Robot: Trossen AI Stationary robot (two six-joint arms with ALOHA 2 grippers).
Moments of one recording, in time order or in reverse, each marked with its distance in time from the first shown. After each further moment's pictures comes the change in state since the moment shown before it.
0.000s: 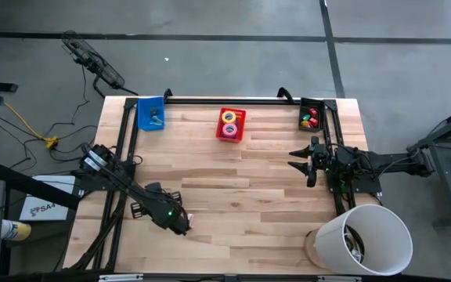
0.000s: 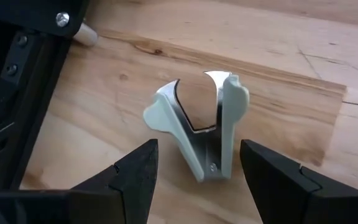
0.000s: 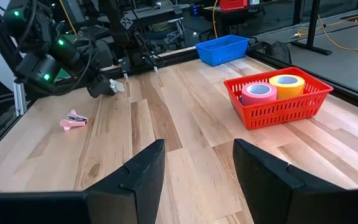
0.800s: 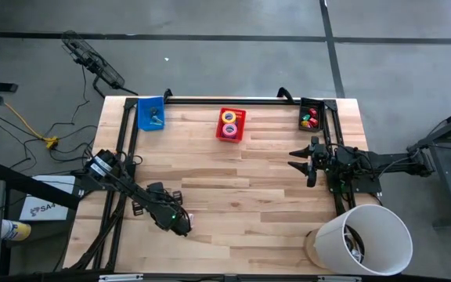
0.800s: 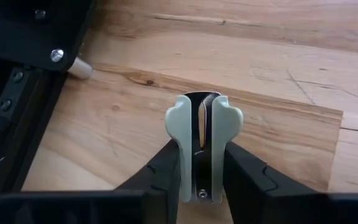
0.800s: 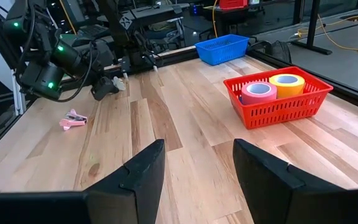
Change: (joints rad) left arm 0.000 0.089 0.001 -0.022 -0.046 0.027; right arm 0.000 0.000 -0.002 0.000 0.000 0.000
